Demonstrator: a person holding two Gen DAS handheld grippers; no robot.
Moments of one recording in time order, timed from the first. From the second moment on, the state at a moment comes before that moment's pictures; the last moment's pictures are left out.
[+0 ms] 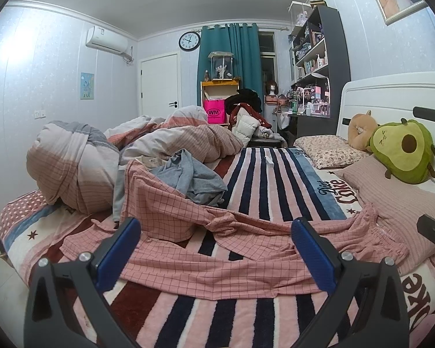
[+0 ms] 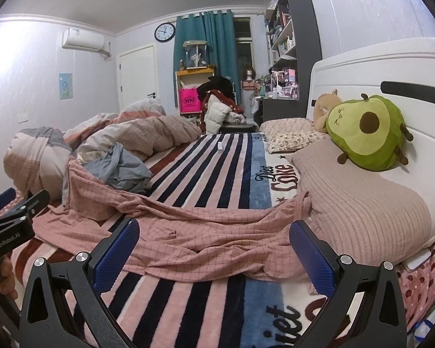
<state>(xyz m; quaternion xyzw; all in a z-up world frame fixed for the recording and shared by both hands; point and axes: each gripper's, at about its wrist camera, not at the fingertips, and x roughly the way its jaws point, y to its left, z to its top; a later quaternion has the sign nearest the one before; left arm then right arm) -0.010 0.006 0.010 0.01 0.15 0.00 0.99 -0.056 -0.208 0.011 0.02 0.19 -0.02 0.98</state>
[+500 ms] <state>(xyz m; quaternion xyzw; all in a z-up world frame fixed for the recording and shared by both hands) 0.014 0.045 -0.019 0.01 0.19 0.02 0.98 -0.027 -0.215 -0.017 0.03 0.22 0.00 0.98</state>
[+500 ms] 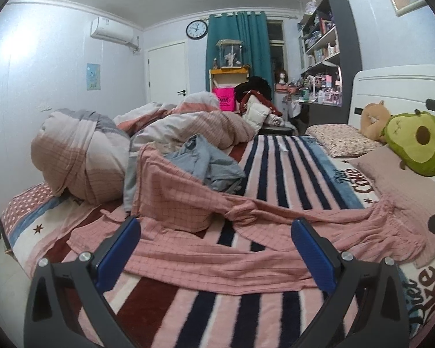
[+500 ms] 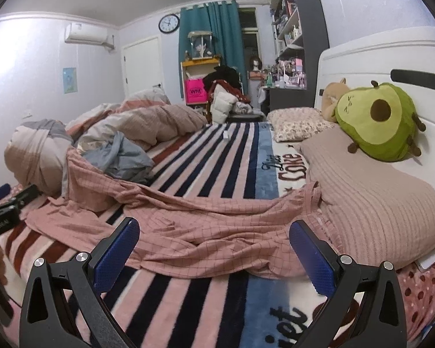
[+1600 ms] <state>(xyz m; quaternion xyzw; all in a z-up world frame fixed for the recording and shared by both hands) 0.123 0.156 -0.140 -0.06 0.36 0.09 0.93 0.065 -0.386 -0.158 0.23 0.36 -0.11 0.90</state>
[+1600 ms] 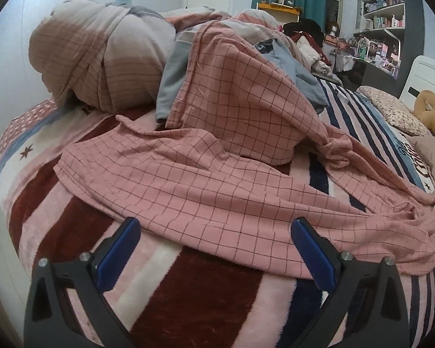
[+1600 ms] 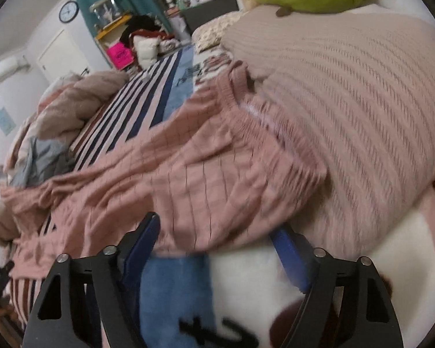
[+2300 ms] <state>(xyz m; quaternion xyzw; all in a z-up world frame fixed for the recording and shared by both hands) 0.119 0.175 -0.145 -0.11 0.37 0.10 0.92 0.020 -0.420 -0.088 0.15 0.28 -0.21 0.92</state>
